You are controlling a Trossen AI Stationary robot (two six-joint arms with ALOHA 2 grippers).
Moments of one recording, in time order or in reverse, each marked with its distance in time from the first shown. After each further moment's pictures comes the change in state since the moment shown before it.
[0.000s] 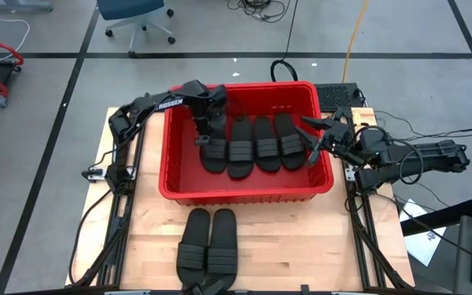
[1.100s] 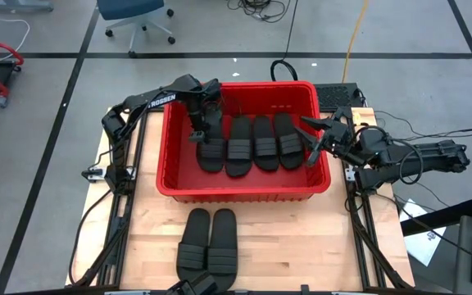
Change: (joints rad) left arm 0.047 -0.063 -0.001 -0.063 0.121 0.074; right arm 0.000 0.000 0.000 -0.006 0.000 0.000
